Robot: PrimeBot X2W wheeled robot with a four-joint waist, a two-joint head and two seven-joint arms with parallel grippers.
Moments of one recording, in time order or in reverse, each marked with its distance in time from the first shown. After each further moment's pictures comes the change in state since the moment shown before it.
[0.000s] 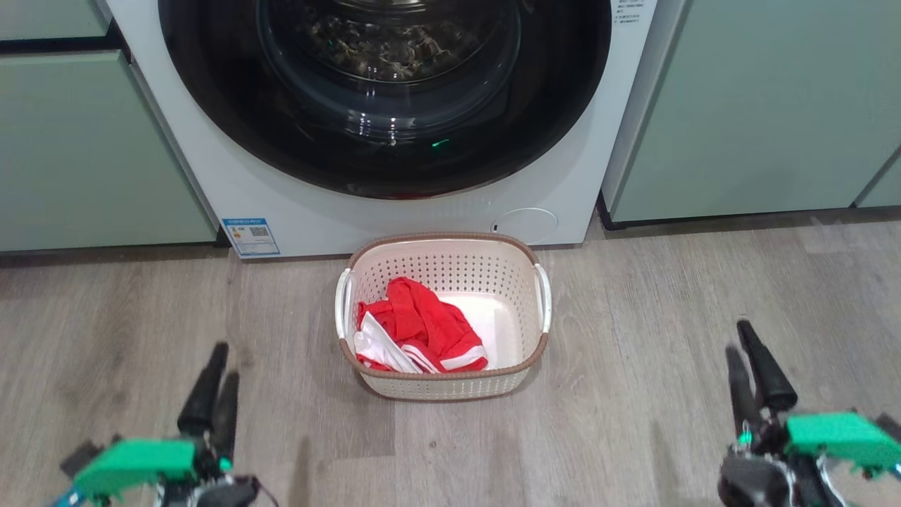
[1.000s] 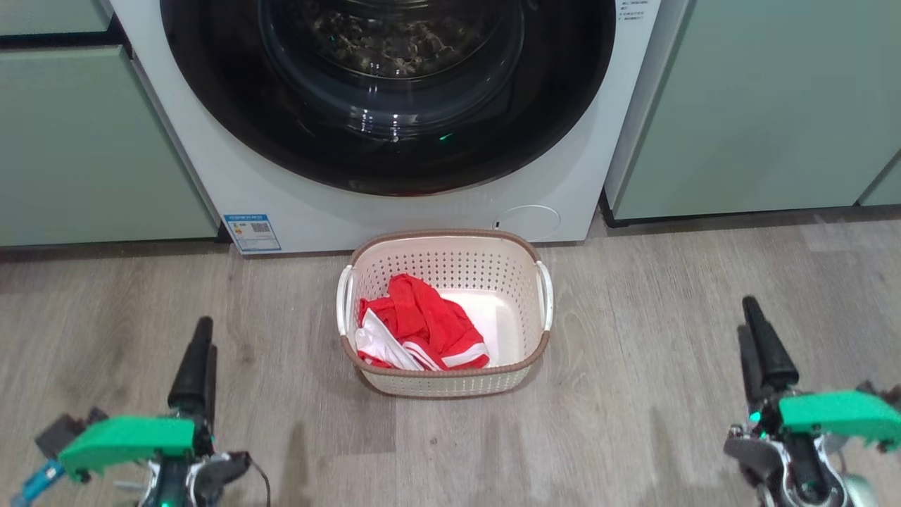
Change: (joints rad) left arm -0.017 0.003 0.003 -0.035 0.142 0.000 -0.083; right arm -0.016 -0.021 0.029 -0.022 -0.141 0.000 -0.082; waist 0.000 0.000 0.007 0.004
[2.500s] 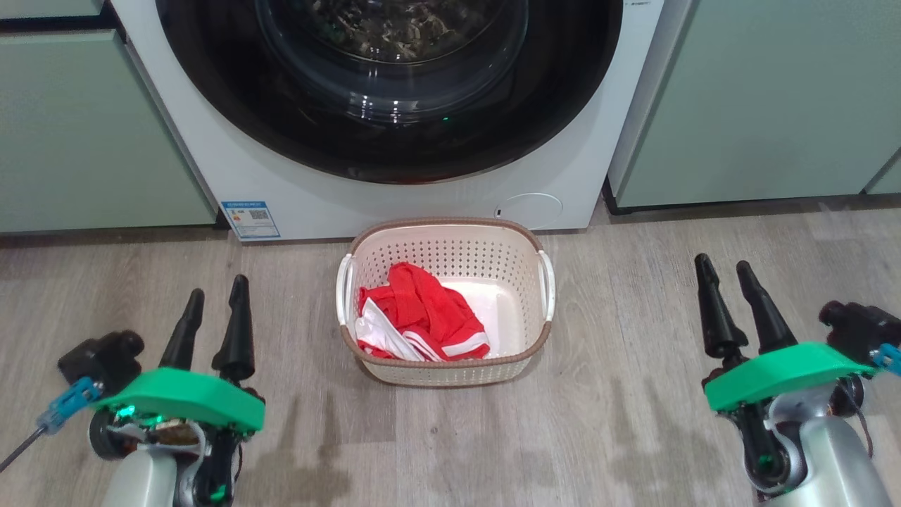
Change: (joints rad) left arm -0.035 0.049 -0.106 -0.147 0.865 0.107 -0.128; right arm -0.070 -0.008 0.047 -0.080 -0.908 0.000 -0.114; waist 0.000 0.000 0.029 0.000
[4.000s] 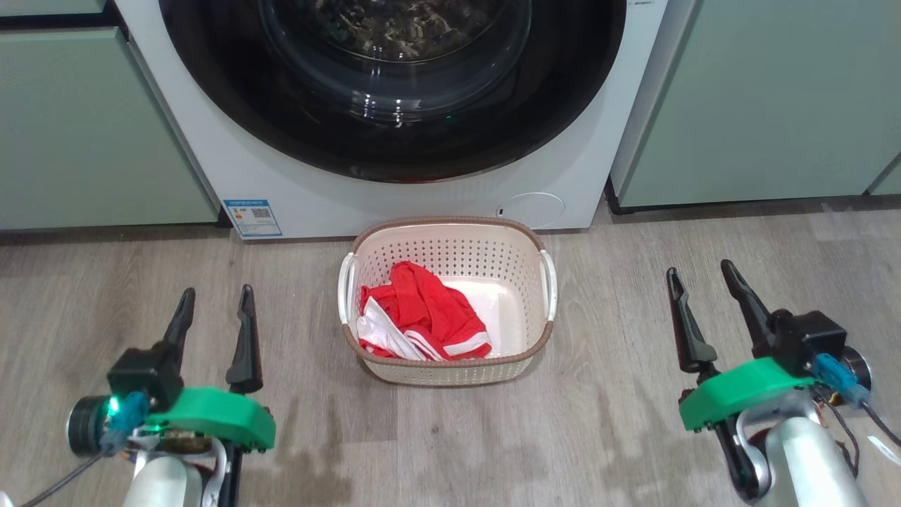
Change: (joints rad) left arm 0.016 0.013 -0.027 0.023 0.380 0.051 -0.124; right arm -0.006 0.013 0.014 0.048 -0.442 0.000 -0.133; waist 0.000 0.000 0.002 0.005
